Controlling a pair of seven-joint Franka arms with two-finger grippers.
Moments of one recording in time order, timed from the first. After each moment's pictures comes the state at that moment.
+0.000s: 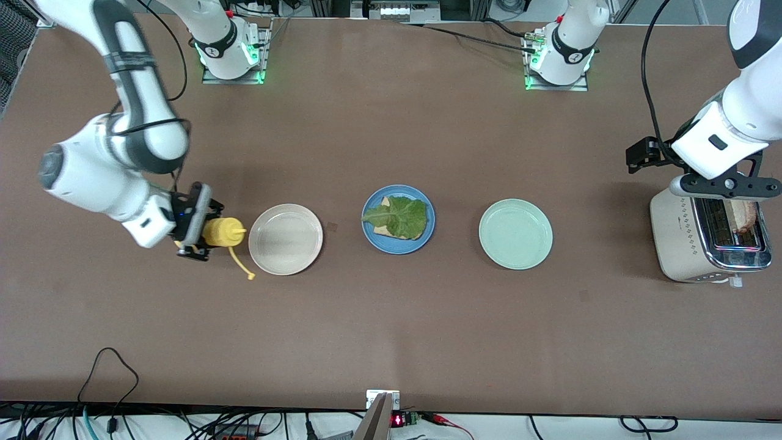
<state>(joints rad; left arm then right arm) 0.00 0.12 -0.12 -1.51 0.08 1.52 -0.05 0.27 0.34 -0.10 -1.89 0.42 2.31 -1.57</state>
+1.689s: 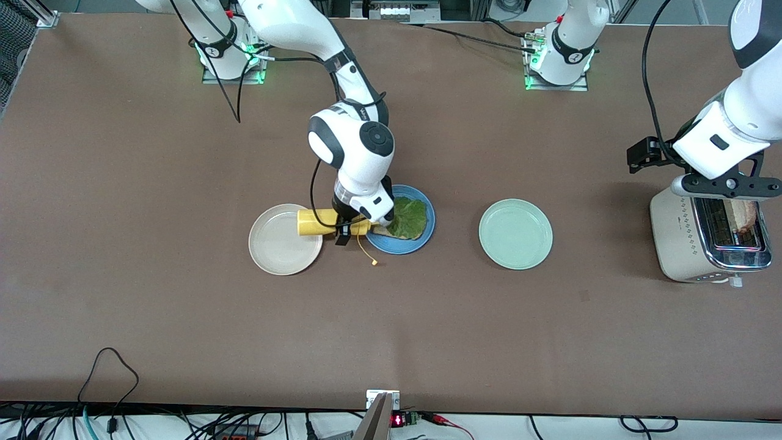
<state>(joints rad) 0.00 0.12 -0.12 -1.51 0.08 1.52 -0.05 1.07 0.77 -0.44 -1.50 -0.16 2.14 -0.82</state>
